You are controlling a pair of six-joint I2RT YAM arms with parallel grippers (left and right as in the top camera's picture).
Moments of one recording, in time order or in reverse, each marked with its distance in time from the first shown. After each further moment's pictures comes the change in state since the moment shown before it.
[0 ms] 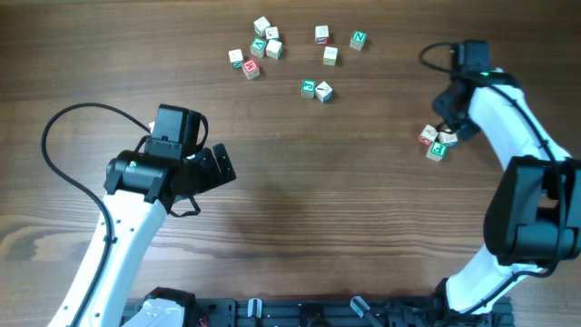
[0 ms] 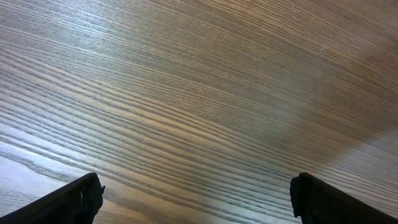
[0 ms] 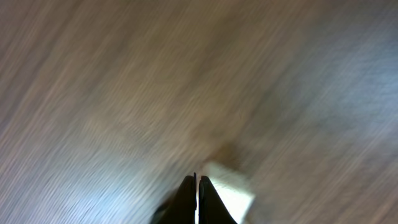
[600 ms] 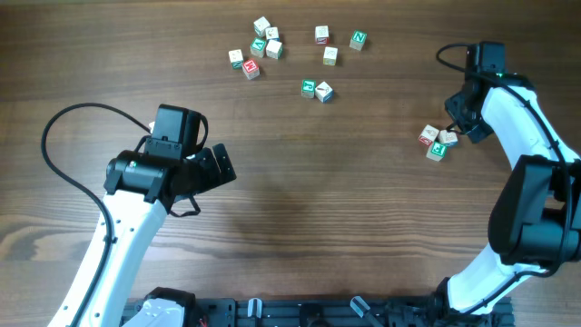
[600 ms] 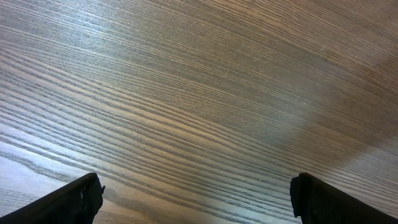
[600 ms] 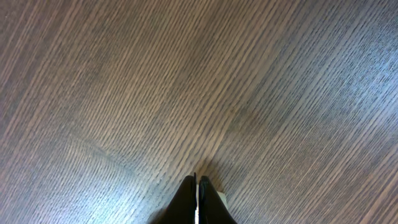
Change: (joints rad) left arm 0.000 0.000 0.000 0.000 0.000 0.000; right arm -0.043 0.002 0.000 0.005 0.003 0.011
